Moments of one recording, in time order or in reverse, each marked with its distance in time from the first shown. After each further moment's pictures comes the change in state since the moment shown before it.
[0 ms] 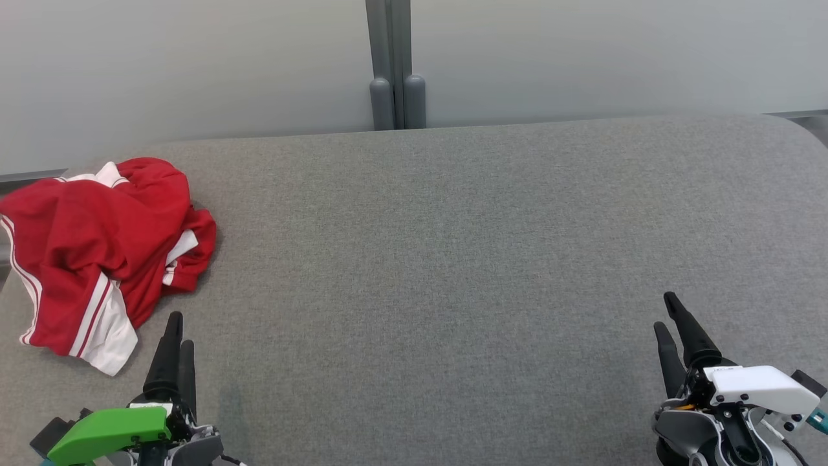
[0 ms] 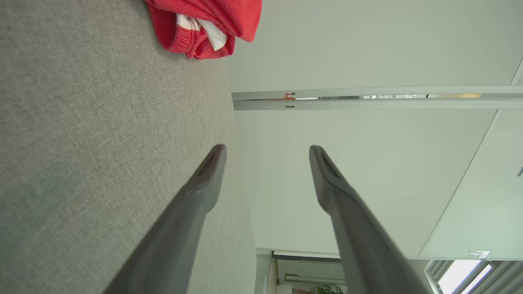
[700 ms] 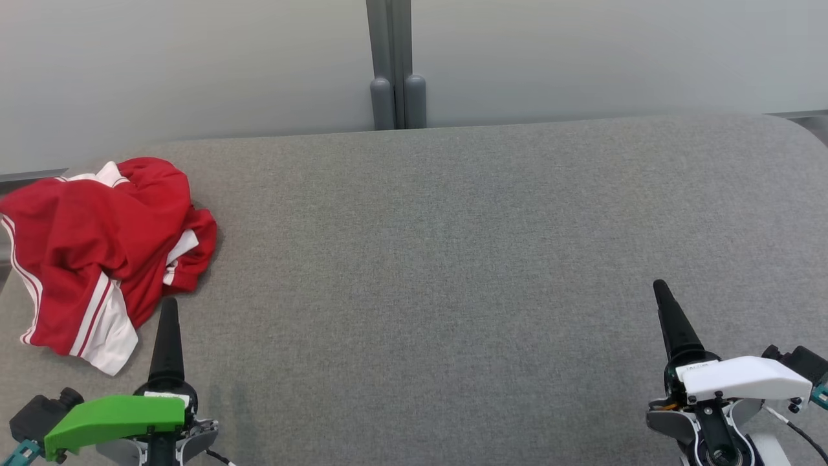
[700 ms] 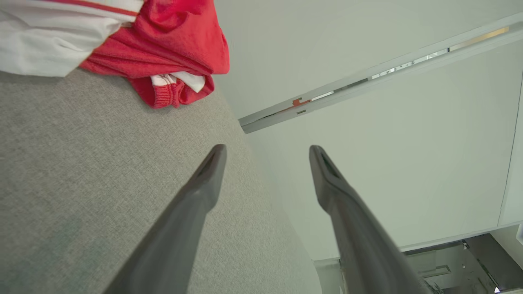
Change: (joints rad) left arm 0.000 0.000 -0.002 -0.061 0.327 0.006 -0.091; right arm 0.013 -0.002 0.054 -0.079 -0.297 0.000 -0.094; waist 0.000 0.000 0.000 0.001
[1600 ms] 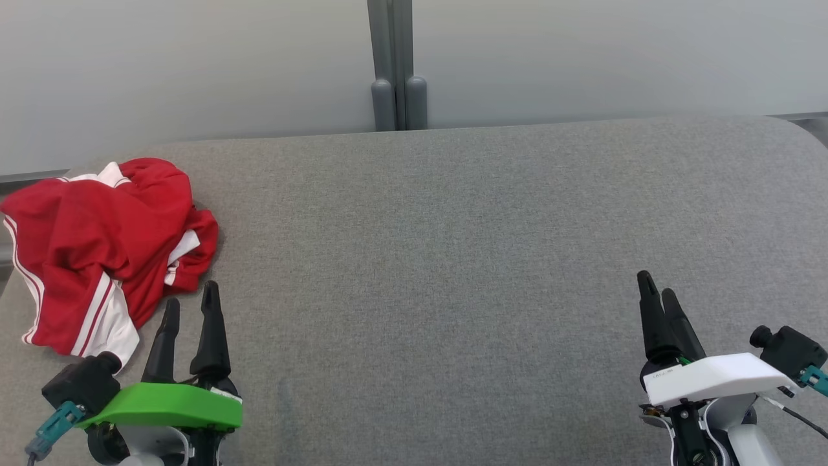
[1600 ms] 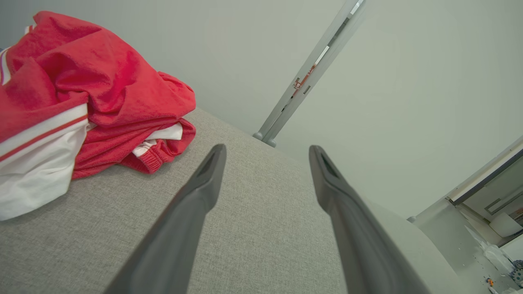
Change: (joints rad) left arm 0.002 0.010 -0.079 -0.064 0.587 0.000 -0.091; right arm 0.013 -0.003 0.052 -0.061 -0.414 0.000 -0.092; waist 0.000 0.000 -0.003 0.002
